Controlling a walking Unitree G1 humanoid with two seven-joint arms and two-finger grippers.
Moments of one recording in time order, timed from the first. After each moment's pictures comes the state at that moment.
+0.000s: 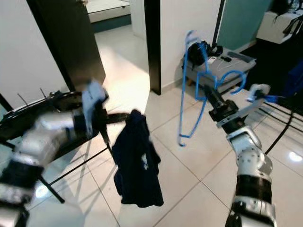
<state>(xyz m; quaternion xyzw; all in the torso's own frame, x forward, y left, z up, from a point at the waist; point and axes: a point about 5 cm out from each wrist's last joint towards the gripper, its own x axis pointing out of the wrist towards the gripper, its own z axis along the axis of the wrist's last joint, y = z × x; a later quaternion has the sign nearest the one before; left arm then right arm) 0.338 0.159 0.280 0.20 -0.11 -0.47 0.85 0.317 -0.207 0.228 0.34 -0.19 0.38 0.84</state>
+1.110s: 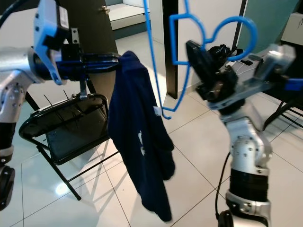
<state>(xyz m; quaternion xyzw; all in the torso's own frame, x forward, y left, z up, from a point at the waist) 0.302 0.150 0.378 0.23 -0.24 -0.55 0.76 0.293 -0.155 0.306 0.16 -0.34 0.47 0.80</state>
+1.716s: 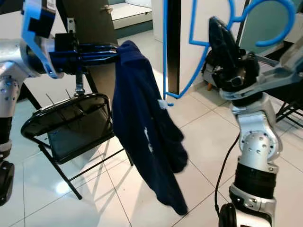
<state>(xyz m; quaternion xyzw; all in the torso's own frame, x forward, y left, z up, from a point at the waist) 0.300 0.151 0.384 0.22 -0.24 -0.56 0.76 0.280 -0.191 0.333 0.19 -0.40 0.45 0.78</state>
